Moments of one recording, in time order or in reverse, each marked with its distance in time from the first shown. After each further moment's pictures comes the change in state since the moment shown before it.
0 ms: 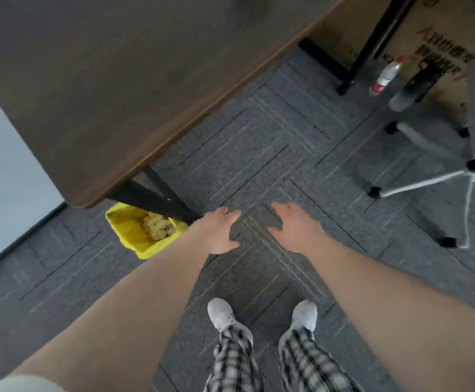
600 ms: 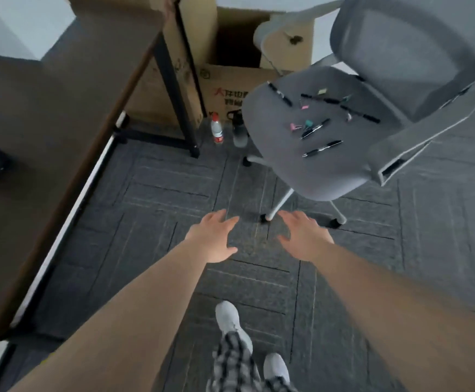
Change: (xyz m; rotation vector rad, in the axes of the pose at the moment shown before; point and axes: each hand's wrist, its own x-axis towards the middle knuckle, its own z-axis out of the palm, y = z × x) left_hand 0.102 0.376 -0.148 0.511 0.047 0.417; right_hand -0.107 0.321 -0.164 0.285 0.246 0.471
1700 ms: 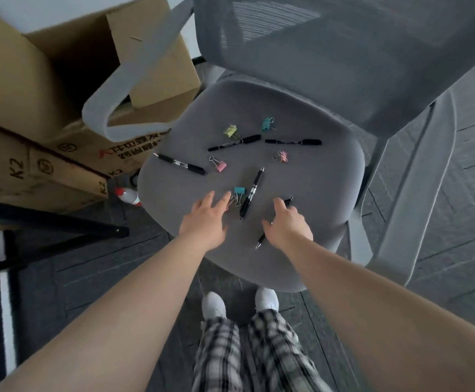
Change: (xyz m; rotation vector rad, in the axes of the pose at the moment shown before) left_hand 0.380 0.096 -0.199 0.198 -0.018 0.285; right_hand 0.278 0.125 -0.131 0.622 0.136 0.671
